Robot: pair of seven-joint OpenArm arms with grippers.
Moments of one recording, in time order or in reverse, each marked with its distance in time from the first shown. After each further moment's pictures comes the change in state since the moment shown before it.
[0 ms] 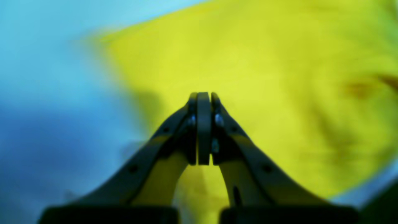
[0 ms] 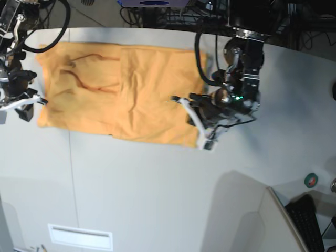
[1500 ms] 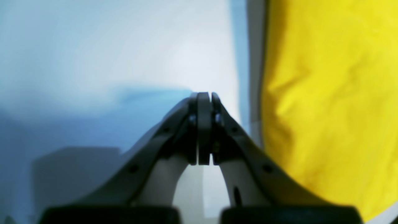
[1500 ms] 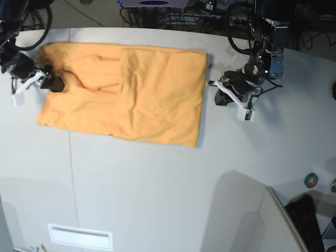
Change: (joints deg) left arm 5.7 -9.4 -3.3 -18.9 -13.0 -1.3 -26.8; right arm 6.5 16.0 -5.1 -40.0 22.2 24.8 -13.0
